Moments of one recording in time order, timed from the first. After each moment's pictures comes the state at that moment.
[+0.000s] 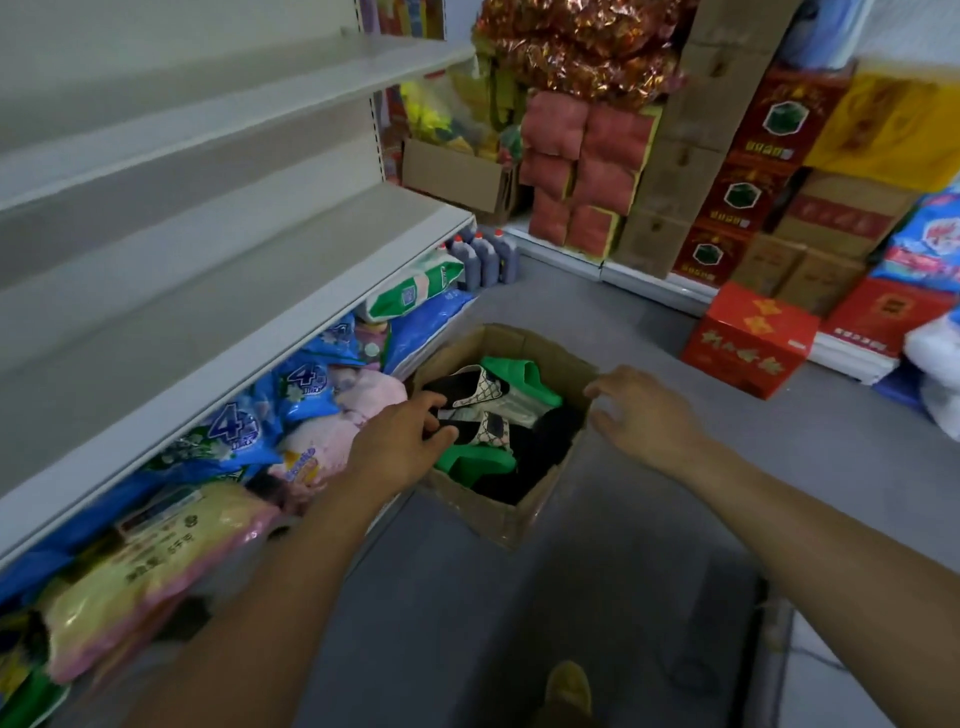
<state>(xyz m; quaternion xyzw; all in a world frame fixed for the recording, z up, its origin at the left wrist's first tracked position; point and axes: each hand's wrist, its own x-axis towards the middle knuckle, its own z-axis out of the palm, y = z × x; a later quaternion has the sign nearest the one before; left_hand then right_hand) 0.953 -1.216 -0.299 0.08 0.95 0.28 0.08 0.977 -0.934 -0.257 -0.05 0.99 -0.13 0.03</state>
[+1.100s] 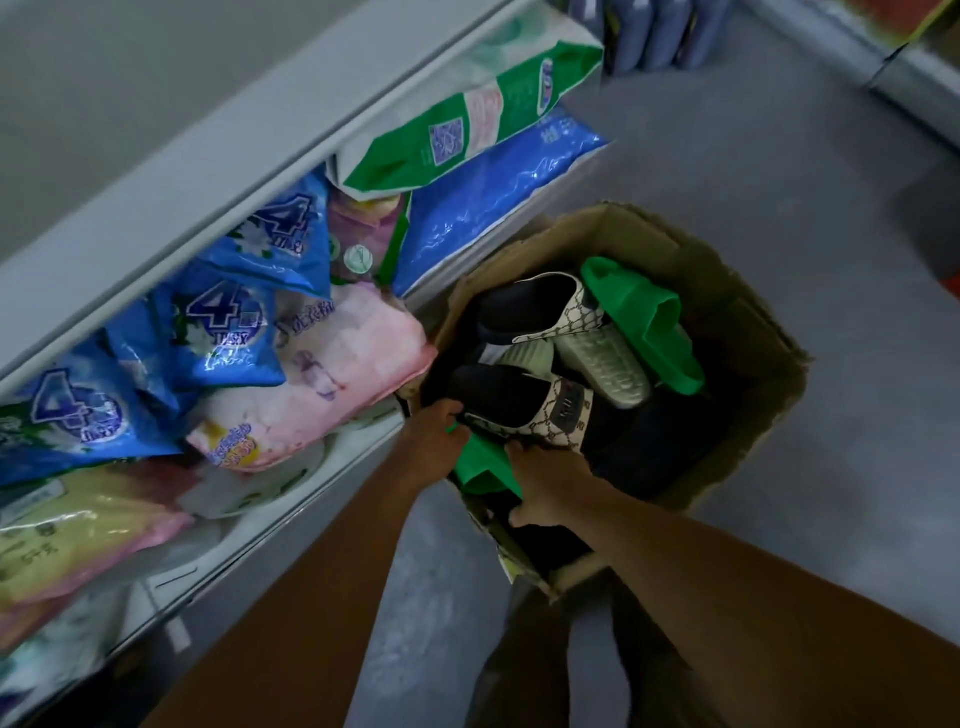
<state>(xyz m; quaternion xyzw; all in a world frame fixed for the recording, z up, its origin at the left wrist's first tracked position) 0.737 -1.191 -0.583 -0.26 0.83 0.37 0.32 0.721 -1.024 -0.593 -0.27 0.84 -0.02 0.47</state>
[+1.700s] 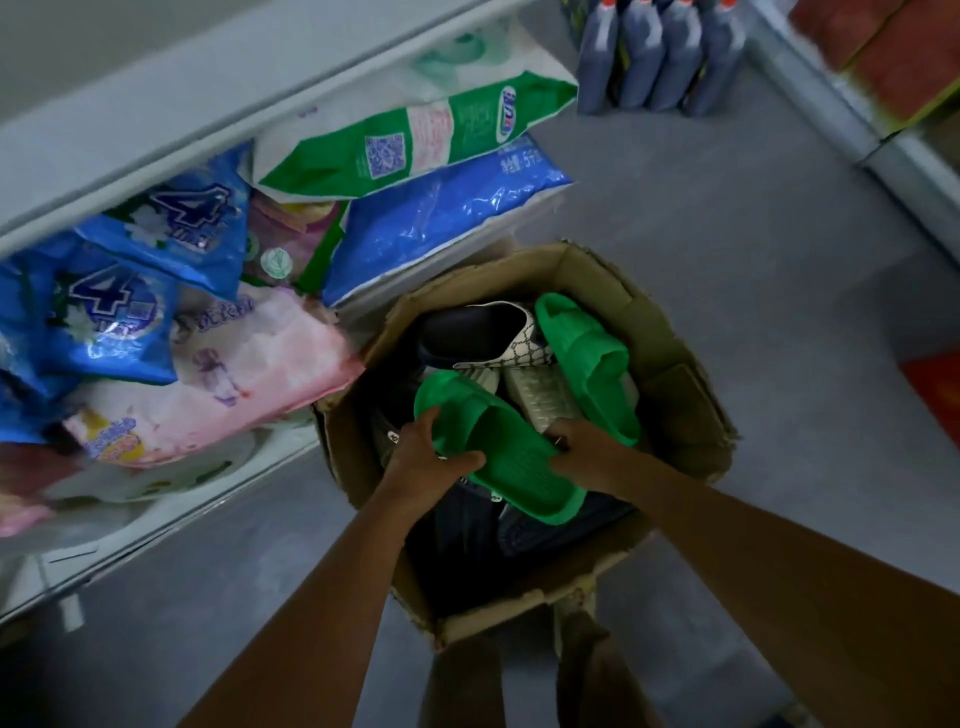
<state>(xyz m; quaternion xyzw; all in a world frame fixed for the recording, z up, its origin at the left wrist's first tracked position) 0.705 -1.096 -0.611 -0.37 0.76 0.47 0.25 0.603 -0.903 -0.617 -0.11 0.81 -0.26 0.51</state>
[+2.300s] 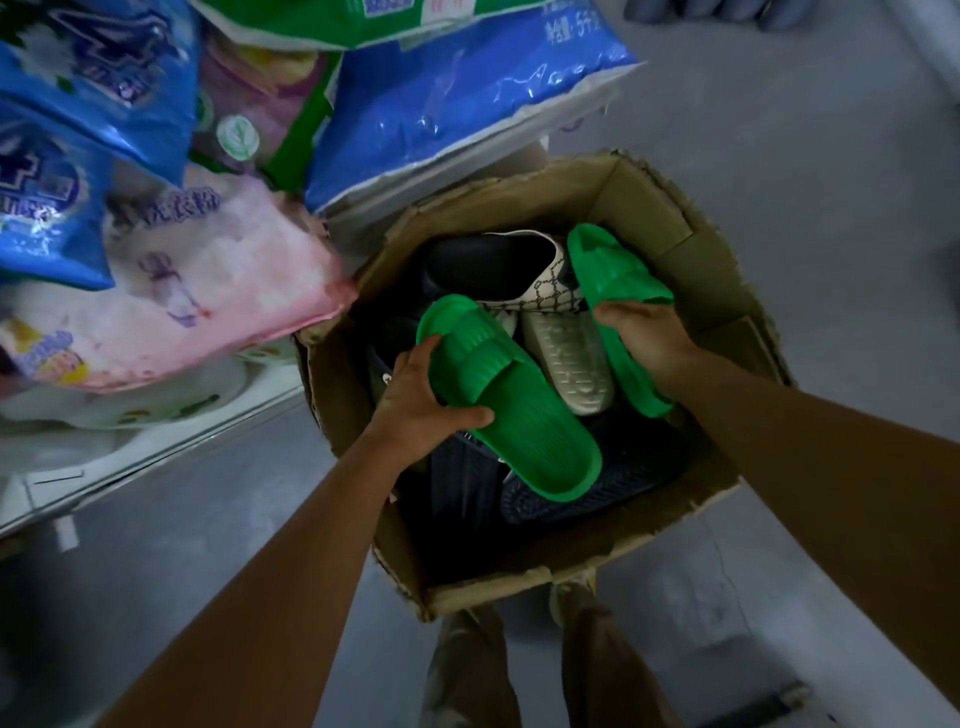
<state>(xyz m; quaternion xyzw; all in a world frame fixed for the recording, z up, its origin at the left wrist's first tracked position) 0.707 -1.111 -0.668 -0.34 0.78 0.49 0.20 0.537 -0.906 -0.674 0.14 0.79 -0.47 0.37</state>
